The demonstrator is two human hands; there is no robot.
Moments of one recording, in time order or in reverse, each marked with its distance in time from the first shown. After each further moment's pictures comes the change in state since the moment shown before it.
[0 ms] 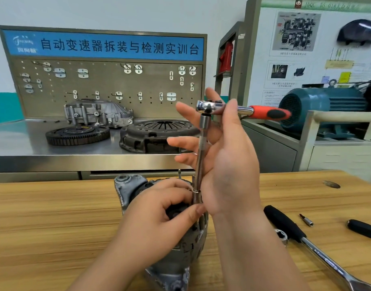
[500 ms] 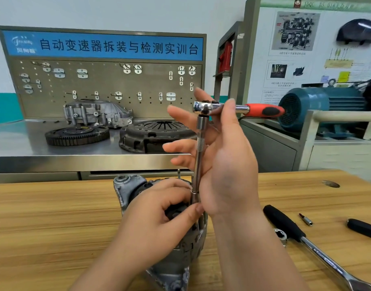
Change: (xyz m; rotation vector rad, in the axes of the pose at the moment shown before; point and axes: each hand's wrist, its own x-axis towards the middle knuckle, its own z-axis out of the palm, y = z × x) left_hand 0.000 0.001 0.000 0.026 0.009 0.036; right_hand 0.002 0.001 -0.003 -0.004 -0.050 0.043
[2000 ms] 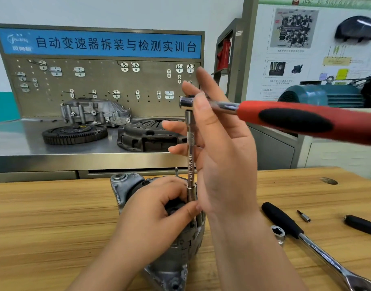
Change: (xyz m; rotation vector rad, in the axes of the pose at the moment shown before) left_hand 0.001 -0.002 0.003 0.106 0.054 0.010; right_hand -0.003 -0.001 0.007 -0.068 0.053 -0.176
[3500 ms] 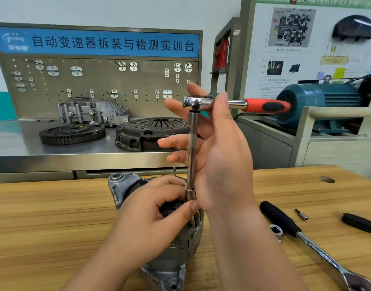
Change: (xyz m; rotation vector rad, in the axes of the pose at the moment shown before) left_hand -0.001 0.004 -0.003 -0.107 -0.041 0.007; right_hand 0.002 0.000 -0.003 0.070 -0.020 0.142
